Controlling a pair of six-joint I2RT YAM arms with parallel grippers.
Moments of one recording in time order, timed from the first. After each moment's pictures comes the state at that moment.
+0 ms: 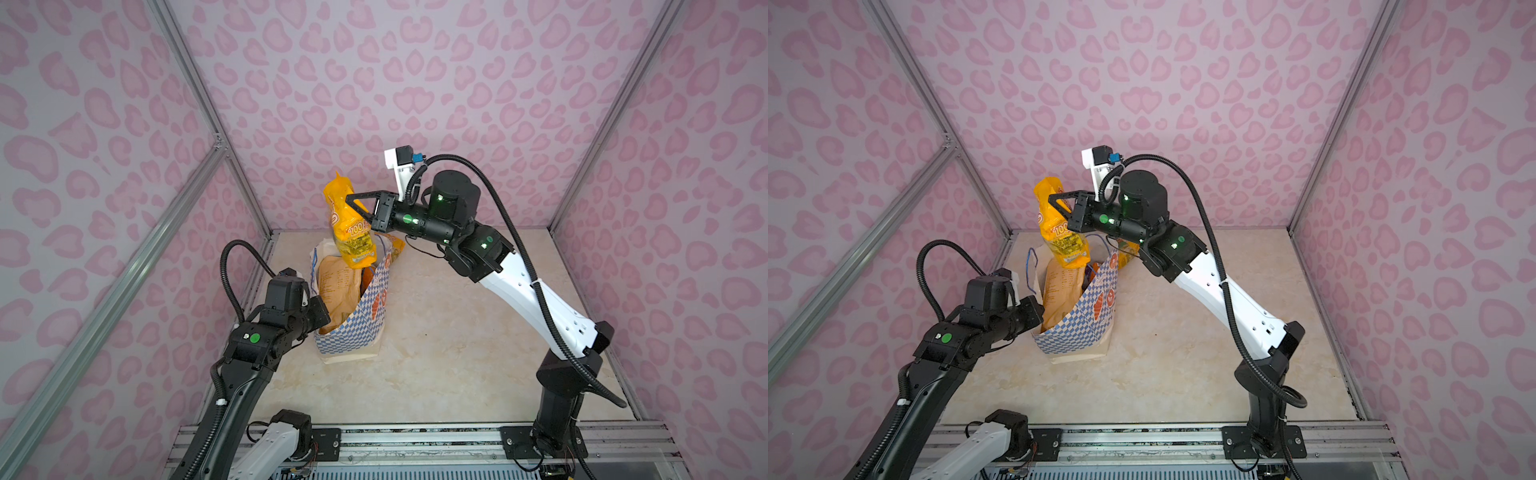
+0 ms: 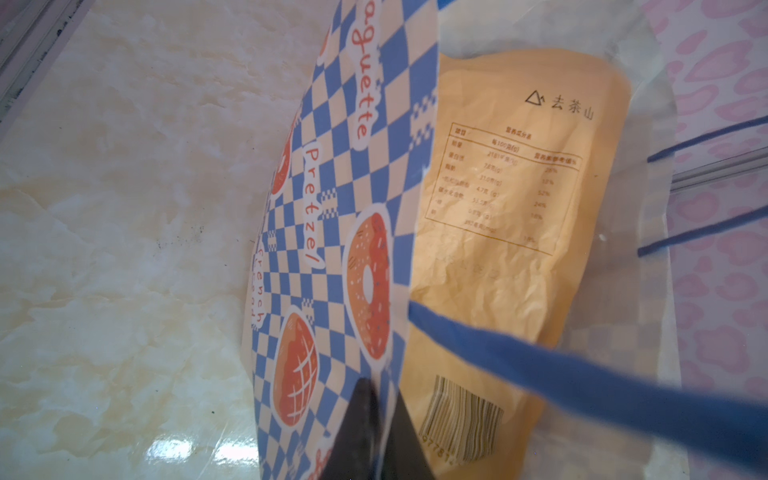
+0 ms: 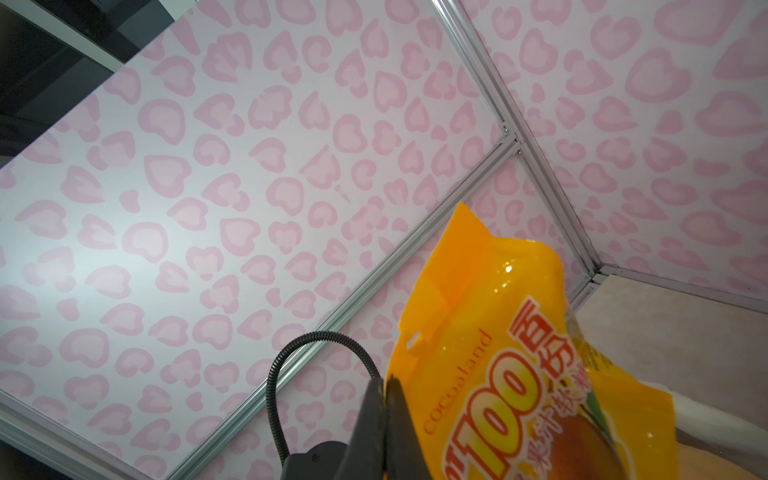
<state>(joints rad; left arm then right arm) -0.24 0.90 1.05 -0.94 0.02 -0.61 0.87 1.91 2.30 -0.32 -0.33 0.72</state>
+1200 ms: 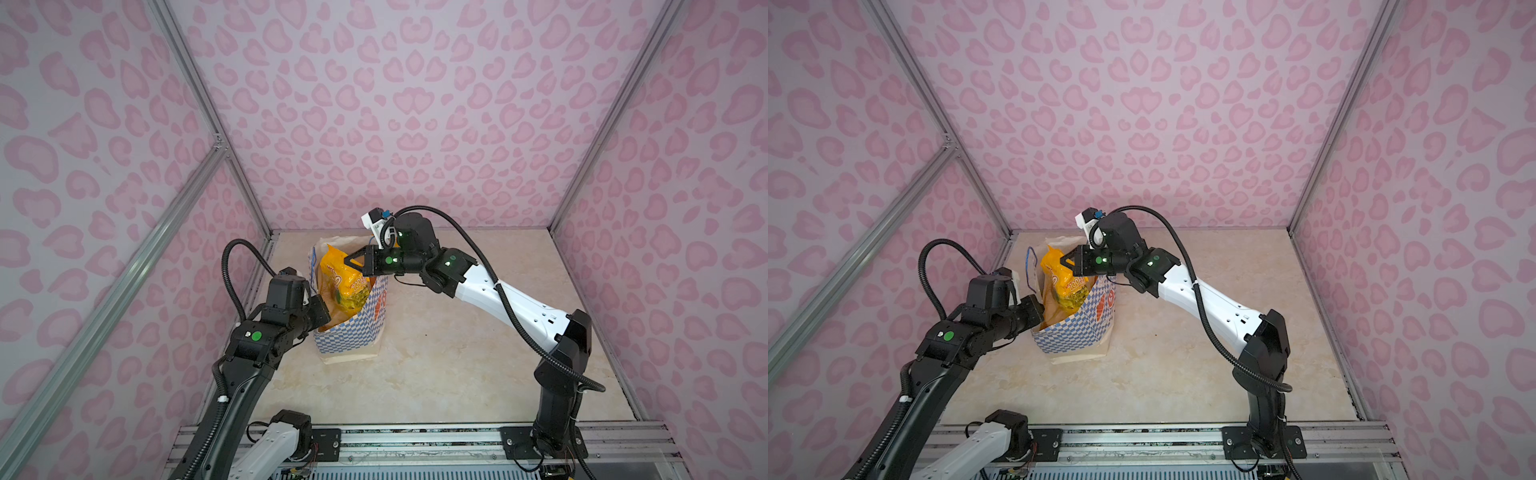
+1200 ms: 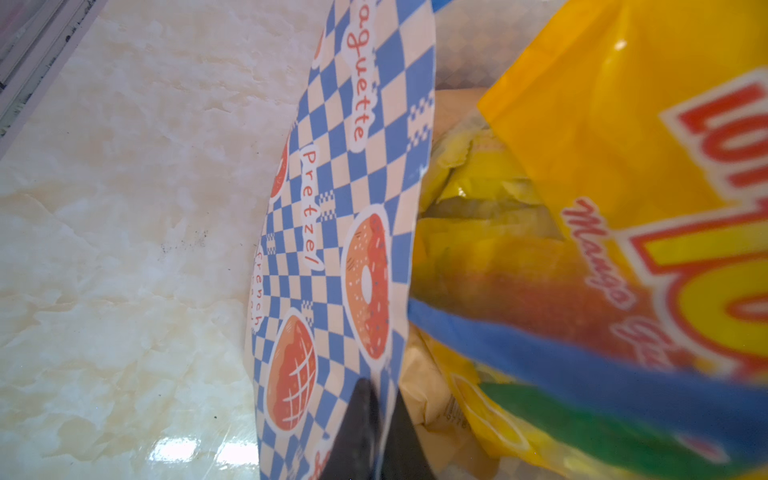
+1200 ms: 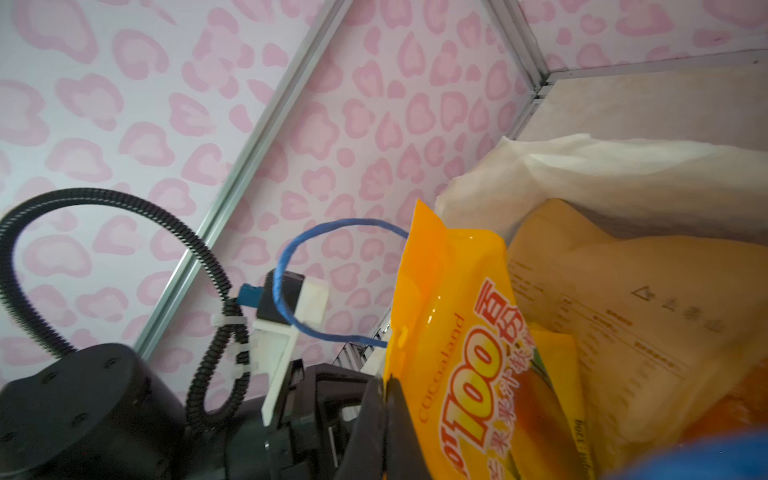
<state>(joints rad) -0.24 0.91 1.05 -0.93 0.00 -0.61 0.86 1.89 1.90 -0.35 -0.40 0.70</state>
